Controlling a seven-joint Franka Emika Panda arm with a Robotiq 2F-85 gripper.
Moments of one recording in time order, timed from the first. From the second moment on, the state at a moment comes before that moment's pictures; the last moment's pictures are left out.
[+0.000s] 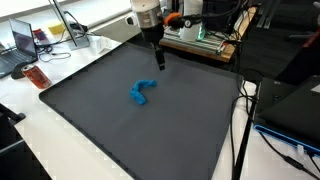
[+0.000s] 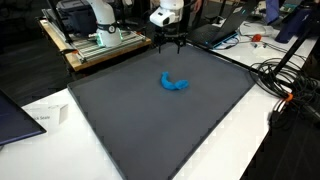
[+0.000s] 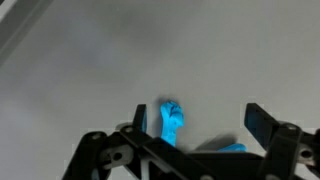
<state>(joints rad) 0.03 0.18 0.09 -2.30 0.13 2.42 0.79</state>
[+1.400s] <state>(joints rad) 0.06 0.50 0.00 -2.17 0.20 2.56 0.86</state>
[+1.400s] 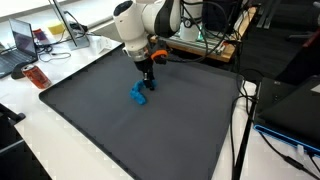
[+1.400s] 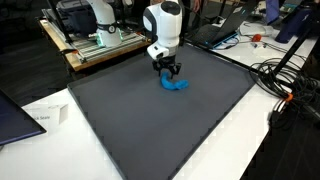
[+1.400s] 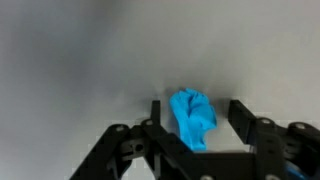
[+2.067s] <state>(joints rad) 0.06 0.49 0.00 -2.16 0.22 2.53 0.86</state>
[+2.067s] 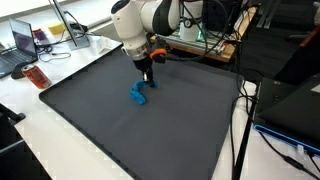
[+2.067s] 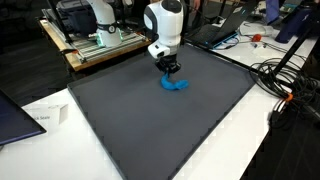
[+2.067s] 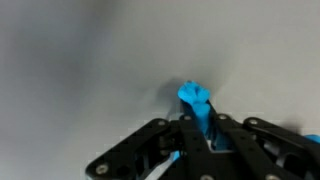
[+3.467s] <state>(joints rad) 0.04 -0.16 0.00 -2.18 0.08 2.07 0.79</state>
